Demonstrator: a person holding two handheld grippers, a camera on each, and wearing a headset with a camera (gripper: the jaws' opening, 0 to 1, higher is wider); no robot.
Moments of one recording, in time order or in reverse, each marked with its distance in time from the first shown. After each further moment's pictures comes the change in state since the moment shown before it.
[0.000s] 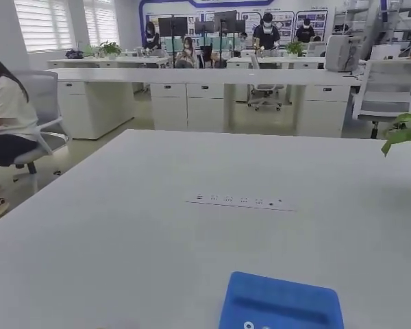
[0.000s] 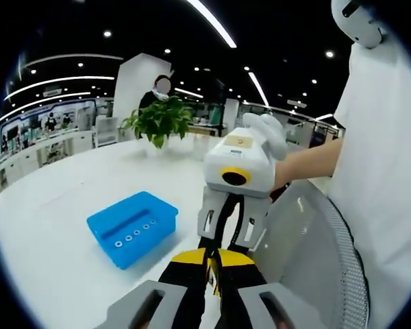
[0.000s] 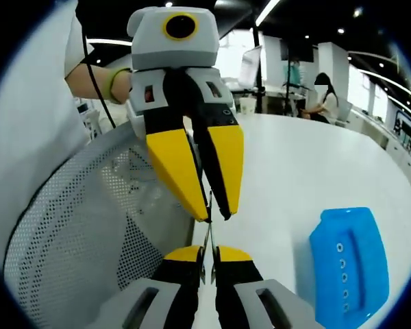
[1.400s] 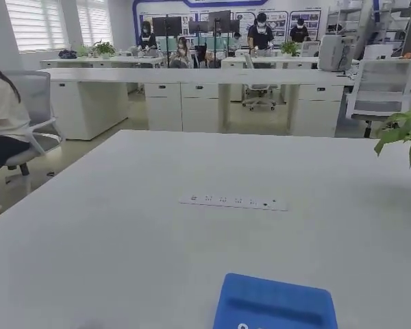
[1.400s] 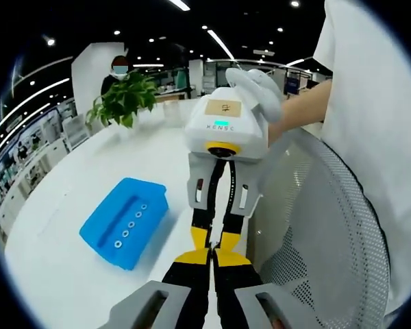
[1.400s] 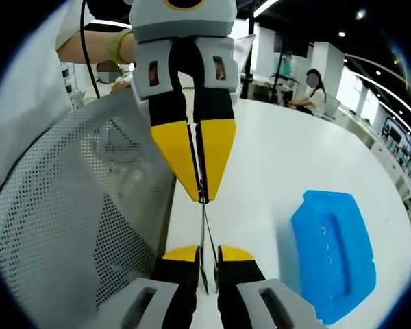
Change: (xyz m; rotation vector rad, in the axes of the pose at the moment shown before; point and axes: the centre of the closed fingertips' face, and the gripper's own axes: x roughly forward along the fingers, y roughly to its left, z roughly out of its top) left arm 0.010 0.012 -0.028 0.236 0.273 -0.101; right arm -0.003 -0.022 -0.029 -0.007 0.088 -0.151
